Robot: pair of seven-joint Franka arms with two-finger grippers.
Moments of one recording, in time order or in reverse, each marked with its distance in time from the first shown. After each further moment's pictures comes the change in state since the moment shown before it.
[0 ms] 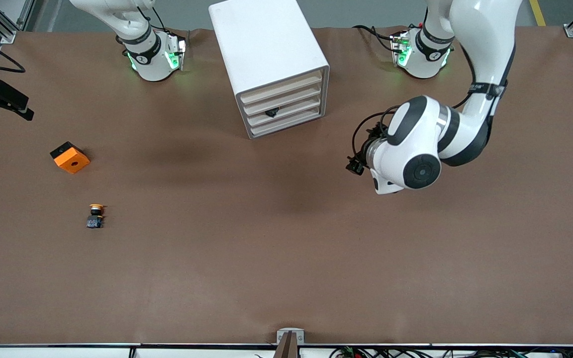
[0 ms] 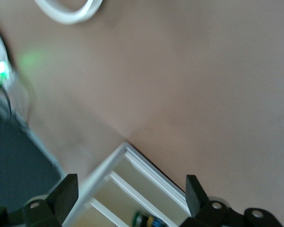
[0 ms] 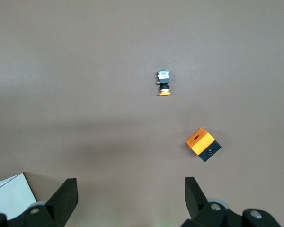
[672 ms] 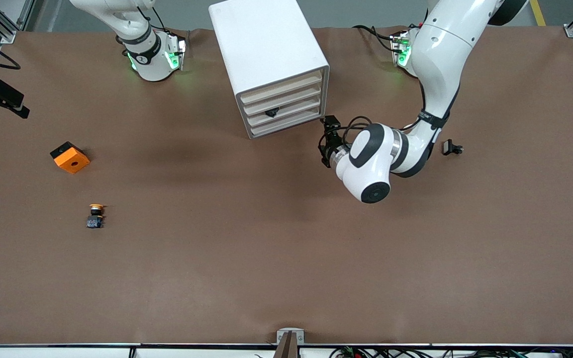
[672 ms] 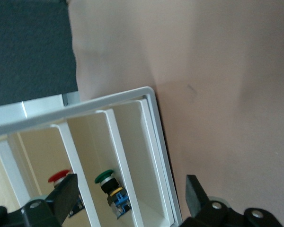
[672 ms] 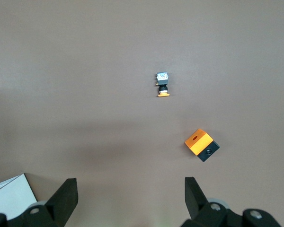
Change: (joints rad) left arm -0.097 0.179 -0.002 0.005 -0.255 0.007 -0.548; right arm -0.001 0.001 -0.002 0.022 0.000 -0.012 0.000
